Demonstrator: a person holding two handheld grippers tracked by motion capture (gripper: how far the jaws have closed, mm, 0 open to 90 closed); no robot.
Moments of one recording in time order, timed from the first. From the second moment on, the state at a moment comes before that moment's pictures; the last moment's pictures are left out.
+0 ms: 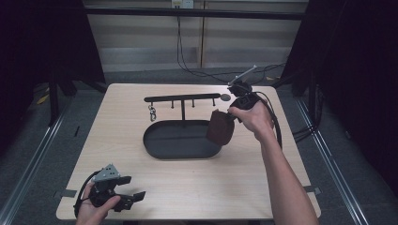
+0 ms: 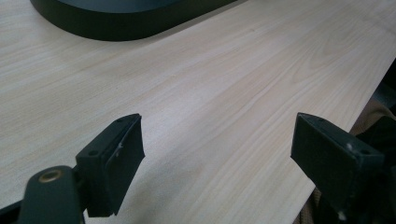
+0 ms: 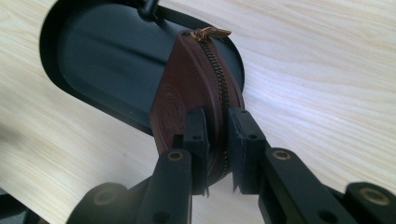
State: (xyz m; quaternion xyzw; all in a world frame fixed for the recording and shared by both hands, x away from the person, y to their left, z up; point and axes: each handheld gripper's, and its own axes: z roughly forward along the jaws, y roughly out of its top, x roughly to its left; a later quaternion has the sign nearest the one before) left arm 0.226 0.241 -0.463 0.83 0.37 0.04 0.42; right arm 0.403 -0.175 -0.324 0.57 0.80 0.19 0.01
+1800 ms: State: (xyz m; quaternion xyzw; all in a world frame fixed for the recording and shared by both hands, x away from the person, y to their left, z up) left arm 0.228 0.239 -0.463 0.83 0.37 0.04 0.41; right arm 0.415 -0.170 -0.431 0.61 0.73 0.31 -0.06
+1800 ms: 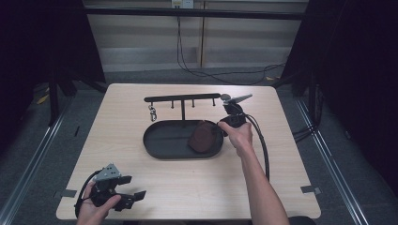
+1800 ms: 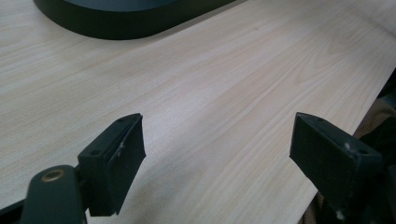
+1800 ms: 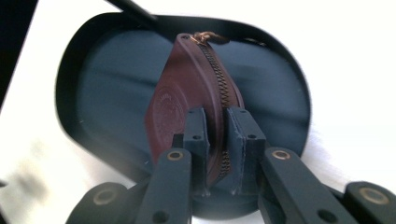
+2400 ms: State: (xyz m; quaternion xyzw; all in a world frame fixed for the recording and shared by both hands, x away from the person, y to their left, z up) left arm 0.229 0.241 -0.463 0.83 0.37 0.04 0.41; right arm 0.413 -0.169 -0.445 0.60 0.73 0.31 -0.03
